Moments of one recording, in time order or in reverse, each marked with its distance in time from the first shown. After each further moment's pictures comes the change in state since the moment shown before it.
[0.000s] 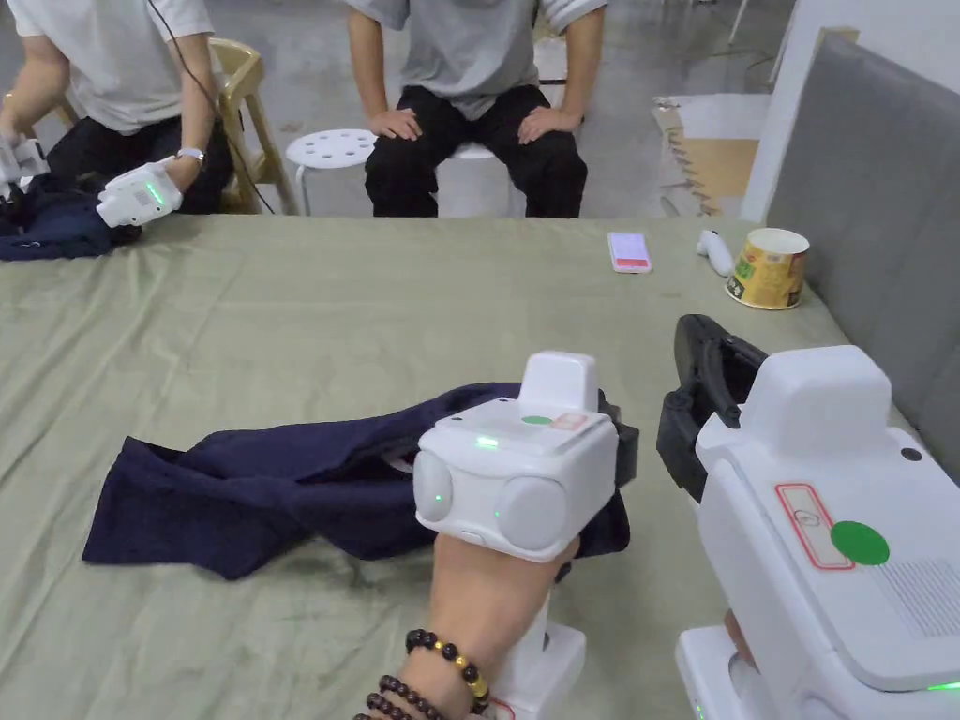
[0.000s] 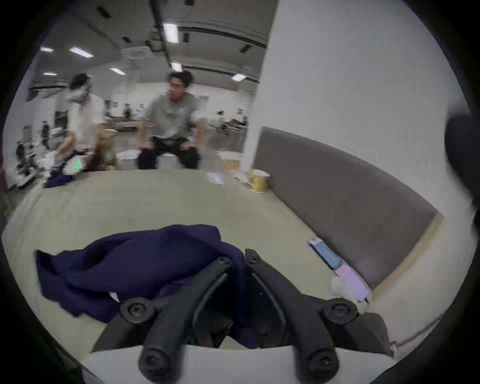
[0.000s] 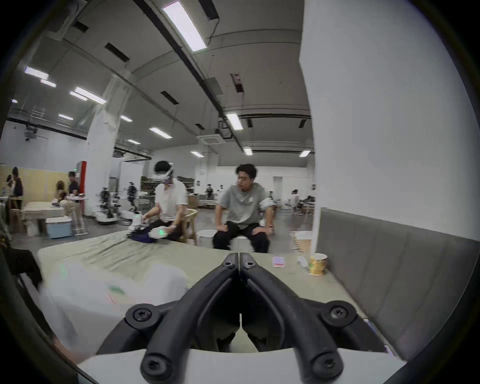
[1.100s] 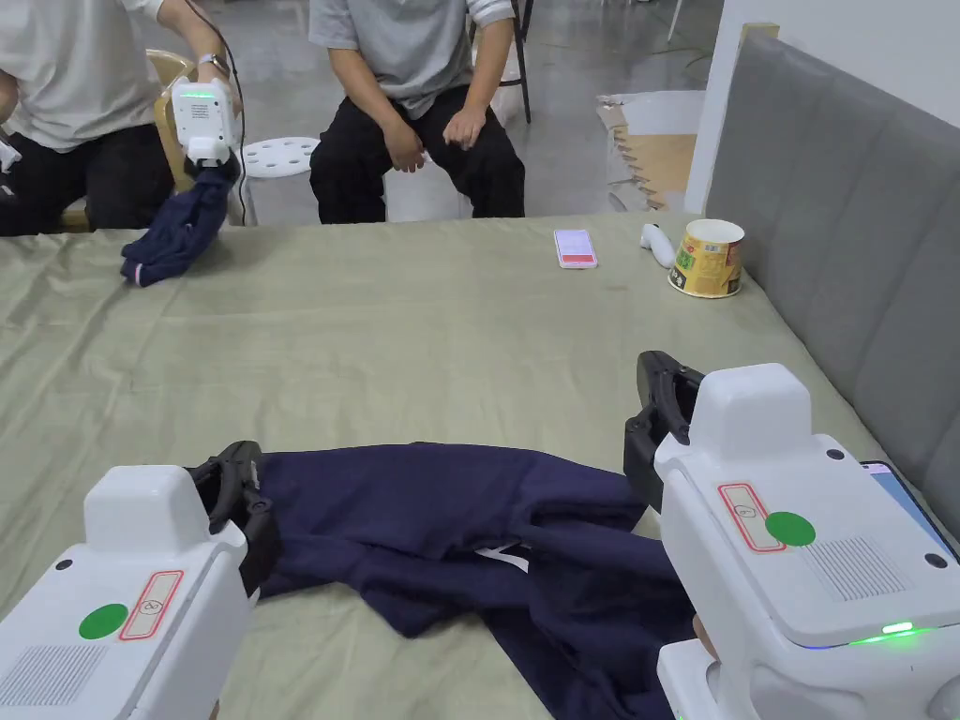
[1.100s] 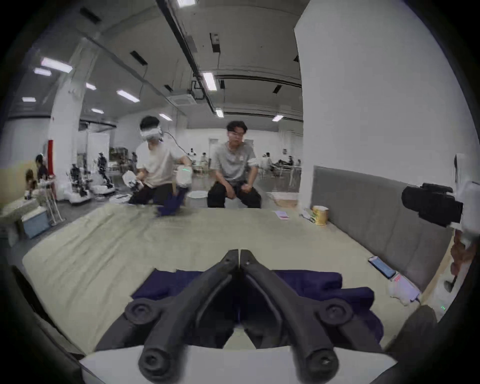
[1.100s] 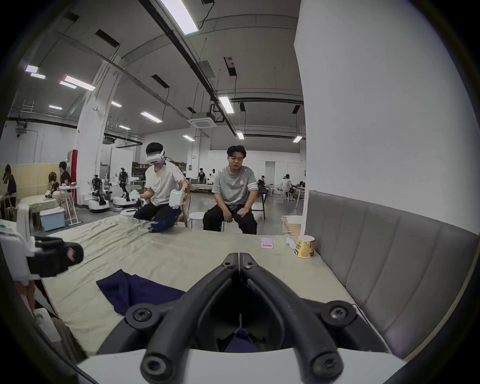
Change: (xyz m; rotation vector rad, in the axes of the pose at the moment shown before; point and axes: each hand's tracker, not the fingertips) left arm -0.097 -0.060 0.196 0.354 0.496 -0.020; right arm 0.011 -0.026 -0.004 -0.102 0.011 0.009
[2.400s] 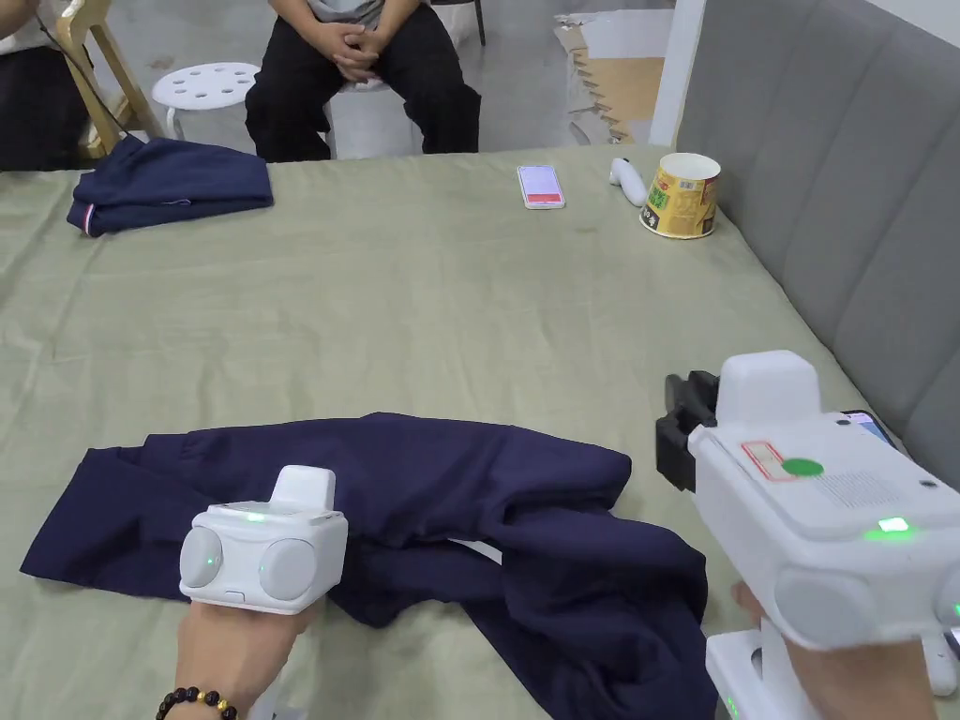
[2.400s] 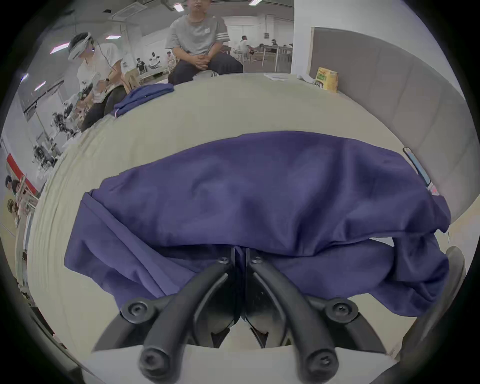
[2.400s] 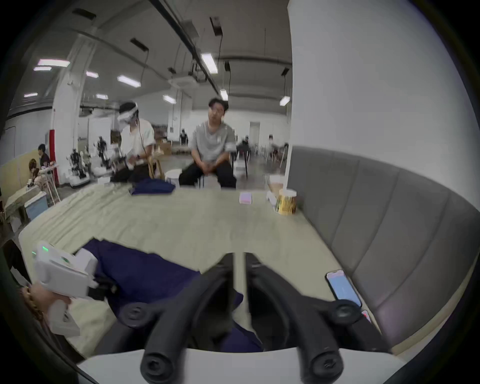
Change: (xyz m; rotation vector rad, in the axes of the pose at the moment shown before) left arm 0.027 -0.123 -0.224 -0.748 -0.112 -0.157; right arm 0.049 -0.049 -0.086 -0.373 -0.104 0.001
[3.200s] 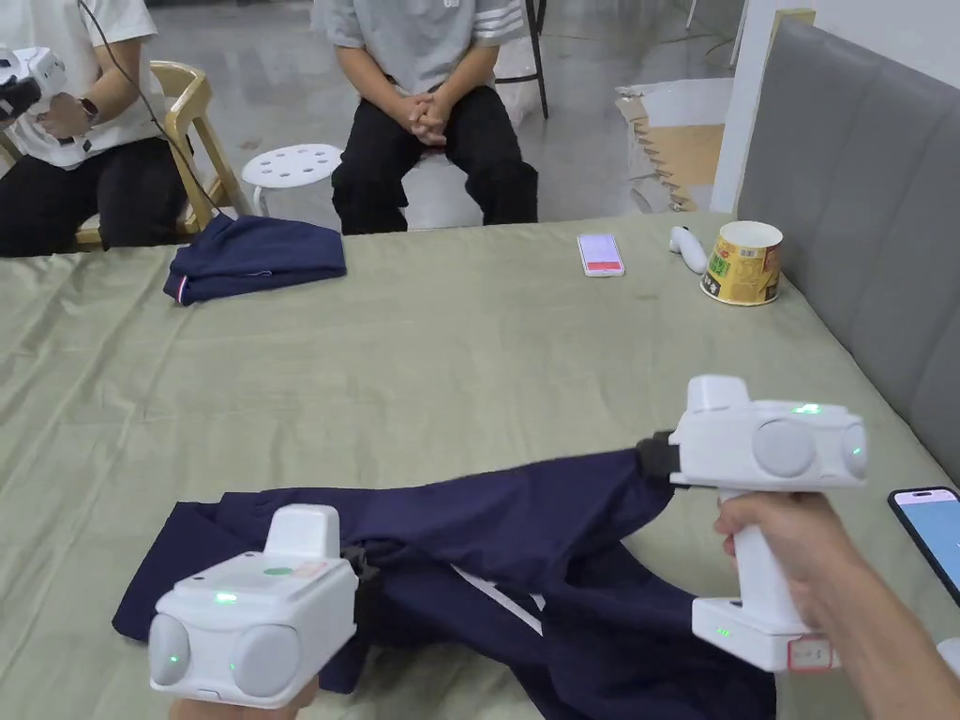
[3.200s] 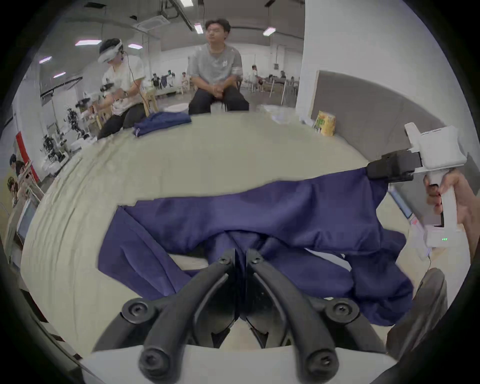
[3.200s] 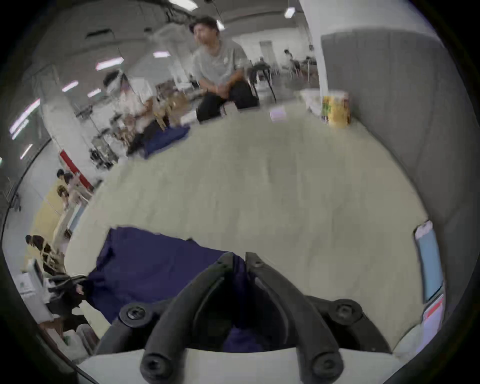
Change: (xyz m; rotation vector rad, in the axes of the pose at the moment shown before) left arm -0.018 0.006 0.101 0.234 -0.015 0.091; right arm 0.023 0.034 -0.149 -0.281 0.314 -0.199
